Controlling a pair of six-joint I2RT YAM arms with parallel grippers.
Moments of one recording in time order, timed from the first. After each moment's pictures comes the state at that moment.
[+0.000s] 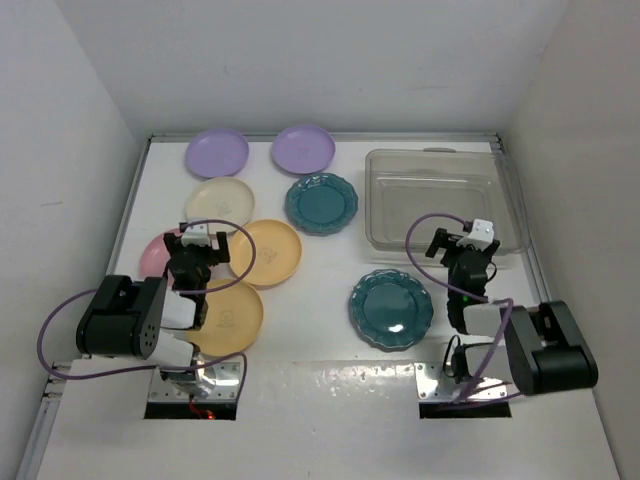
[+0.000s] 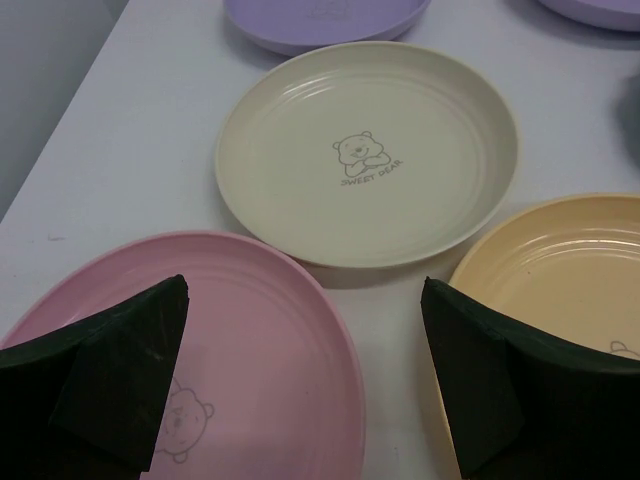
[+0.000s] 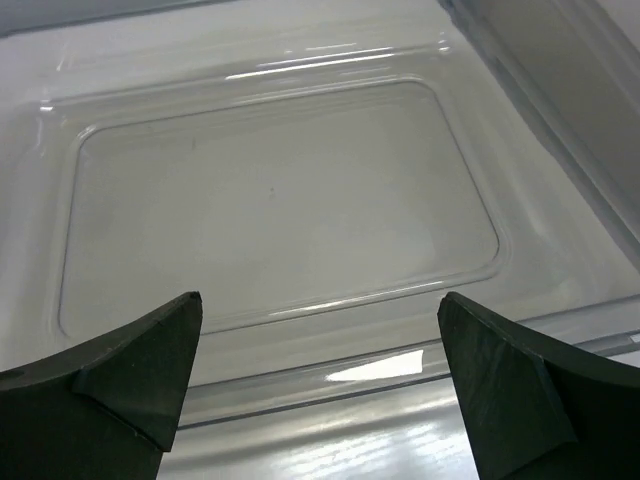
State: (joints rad) left arm -0.03 1.45 0.12 1.24 -0.14 0.08; right arm 0.08 1.34 0.06 1.14 0.34 0.09
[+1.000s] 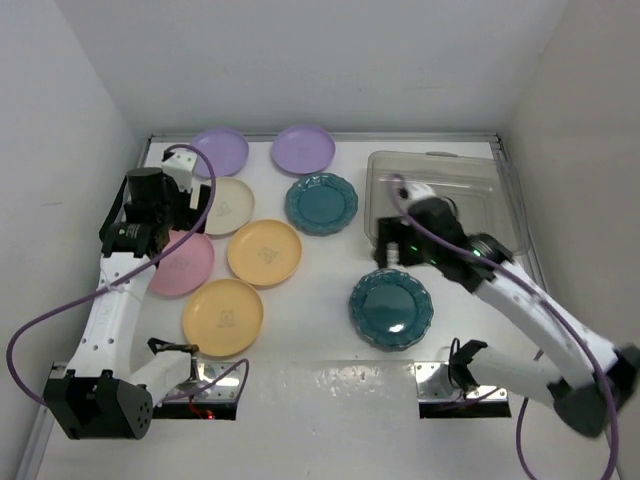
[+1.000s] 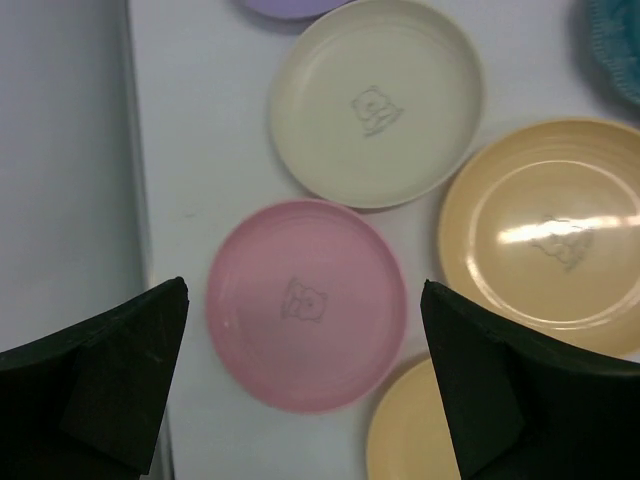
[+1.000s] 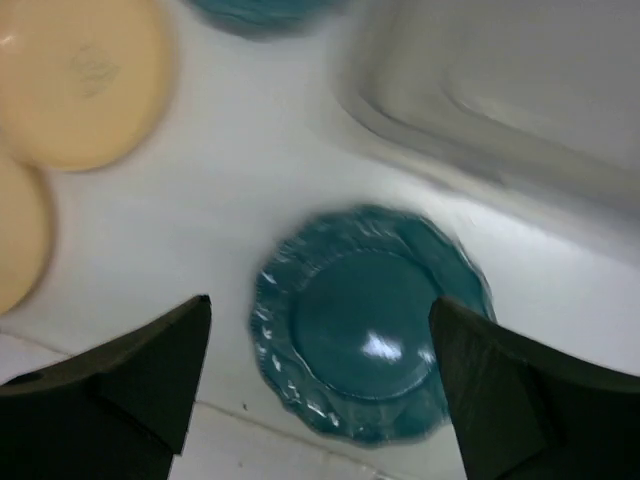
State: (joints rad) left arm 0.03 1.04 1.07 -0.58 -0.09 0.28; right arm 0.70 1.15 1.10 -0.67 0.15 0.29
